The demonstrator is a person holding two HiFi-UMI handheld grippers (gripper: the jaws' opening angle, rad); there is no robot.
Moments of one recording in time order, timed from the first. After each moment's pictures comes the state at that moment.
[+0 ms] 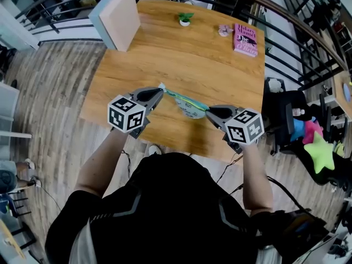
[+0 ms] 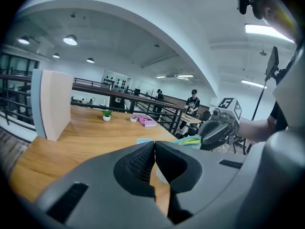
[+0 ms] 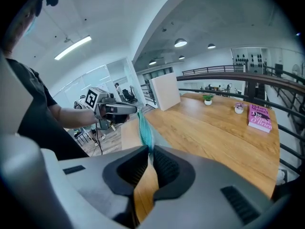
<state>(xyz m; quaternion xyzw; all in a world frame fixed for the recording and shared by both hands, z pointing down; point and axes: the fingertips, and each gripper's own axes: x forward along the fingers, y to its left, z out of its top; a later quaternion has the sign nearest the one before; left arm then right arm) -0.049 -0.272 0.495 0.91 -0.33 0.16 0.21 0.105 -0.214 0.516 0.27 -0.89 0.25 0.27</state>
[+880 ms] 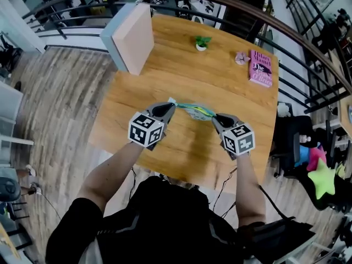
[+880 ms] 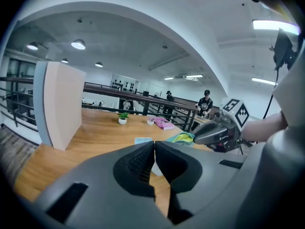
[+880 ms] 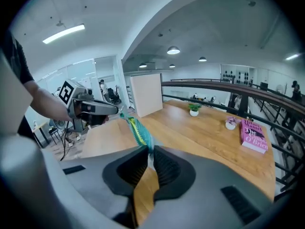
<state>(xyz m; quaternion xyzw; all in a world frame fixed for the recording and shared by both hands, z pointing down) -0.081 -0.376 0.536 0.89 -0.38 0.15 0.20 0.076 -0.354 0.571 0.37 -0.87 0.18 0.28</state>
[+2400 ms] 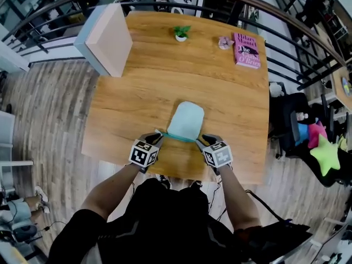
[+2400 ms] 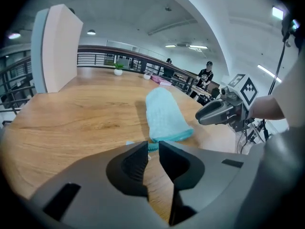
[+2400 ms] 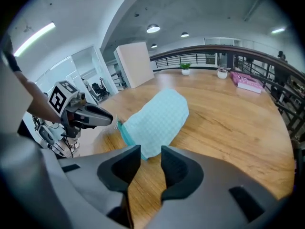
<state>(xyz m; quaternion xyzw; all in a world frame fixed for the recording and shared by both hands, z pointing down) -0.090 -0.273 0.708 0.85 -0.32 0.32 0.28 0.074 -0.251 0.706 0.40 -0.80 0.32 0.32</state>
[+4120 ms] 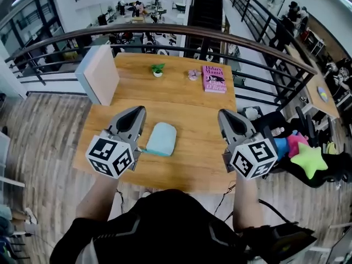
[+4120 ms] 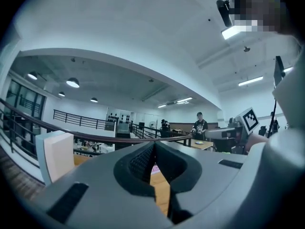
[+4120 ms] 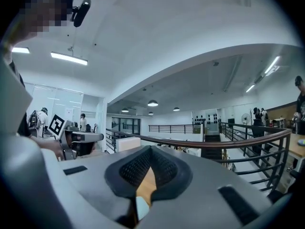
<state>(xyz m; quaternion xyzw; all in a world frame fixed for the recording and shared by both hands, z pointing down) -0.018 -0.275 0.287 0.92 -0.40 0.01 0.05 0.199 -0.239 0.284 0.54 -0.84 0.04 0.03</state>
